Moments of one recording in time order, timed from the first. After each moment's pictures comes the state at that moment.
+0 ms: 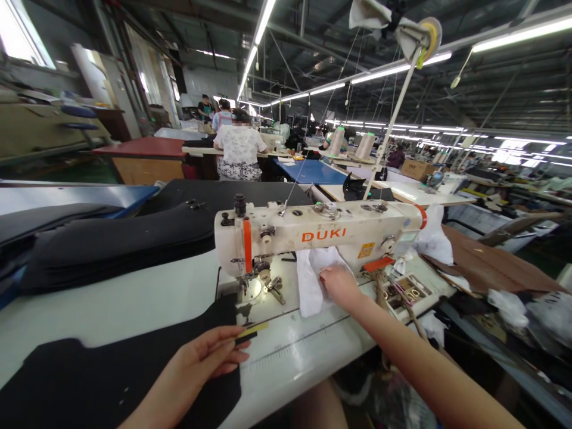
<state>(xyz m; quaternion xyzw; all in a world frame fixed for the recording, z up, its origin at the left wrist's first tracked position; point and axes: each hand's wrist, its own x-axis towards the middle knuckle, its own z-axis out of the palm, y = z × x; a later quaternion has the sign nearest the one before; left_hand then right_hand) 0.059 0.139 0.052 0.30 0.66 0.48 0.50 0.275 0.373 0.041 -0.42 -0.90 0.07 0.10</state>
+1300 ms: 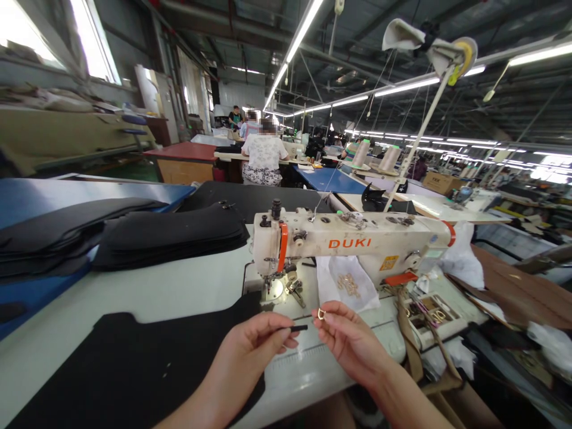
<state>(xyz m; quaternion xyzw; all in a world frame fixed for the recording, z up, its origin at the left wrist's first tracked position) 0.102 0.145 0.096 0.36 0.59 0.56 0.46 0.263 0.250 0.079 -0.26 -0.33 0.86 0.29</state>
